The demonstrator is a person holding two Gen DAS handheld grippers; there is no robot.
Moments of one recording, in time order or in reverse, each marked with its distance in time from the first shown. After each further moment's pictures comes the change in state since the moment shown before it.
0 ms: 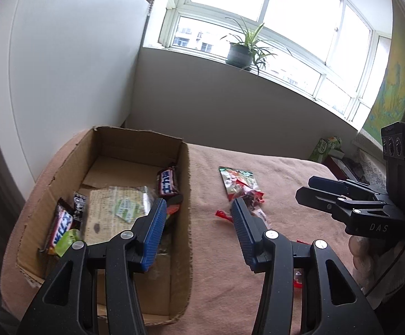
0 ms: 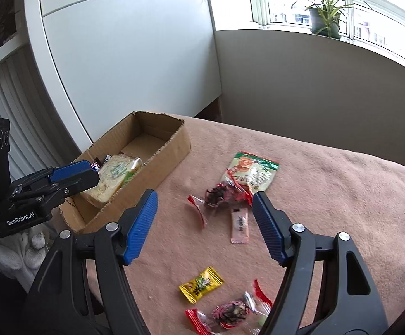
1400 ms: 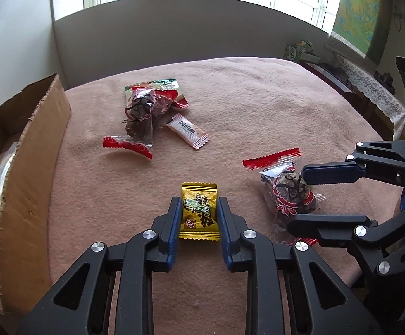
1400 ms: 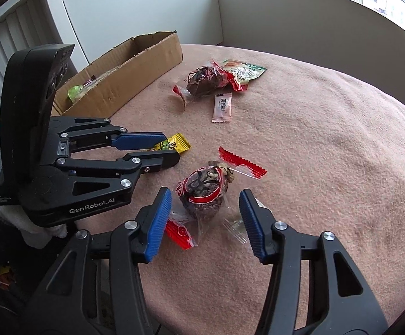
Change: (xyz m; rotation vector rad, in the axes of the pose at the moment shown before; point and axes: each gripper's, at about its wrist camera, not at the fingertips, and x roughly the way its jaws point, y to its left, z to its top) left arm 0.088 -0.098 -0.075 0.309 0.294 -0.044; right arm 0.004 -0.026 -0.106 -0.041 0.206 0.027
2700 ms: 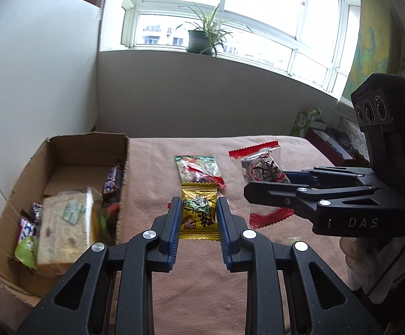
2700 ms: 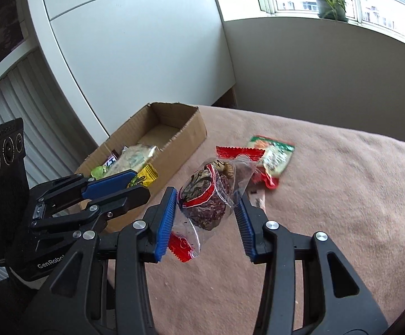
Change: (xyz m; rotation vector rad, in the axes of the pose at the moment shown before) left arm -0.089 0.060 0.025 -0.164 -0.269 0.010; right arm -0.020 0.030 0.101 0.060 -0.171 0.087
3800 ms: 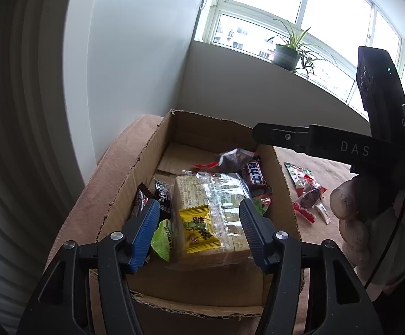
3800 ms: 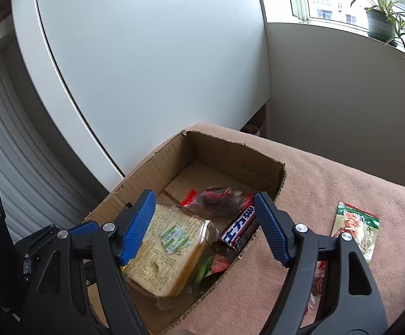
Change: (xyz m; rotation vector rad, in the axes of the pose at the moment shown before) left arm -0.034 0.134 -0.031 -0.225 -0.019 0.207; right arm 0.118 0.088 0.075 -0.068 0.007 0.010
